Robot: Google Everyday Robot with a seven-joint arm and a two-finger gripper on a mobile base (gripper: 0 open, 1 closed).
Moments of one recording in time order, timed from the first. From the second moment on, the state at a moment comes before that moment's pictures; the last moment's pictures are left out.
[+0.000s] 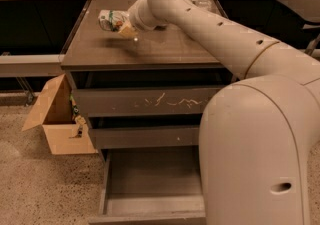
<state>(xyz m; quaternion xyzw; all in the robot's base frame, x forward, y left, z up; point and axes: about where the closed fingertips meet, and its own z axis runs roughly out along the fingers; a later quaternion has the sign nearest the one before) 0.846 0.095 0.881 -0.55 0.67 0.01 0.50</state>
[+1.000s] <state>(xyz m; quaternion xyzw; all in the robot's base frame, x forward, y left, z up) 0.853 0.090 0.850 -0.52 0.70 0.02 0.49</state>
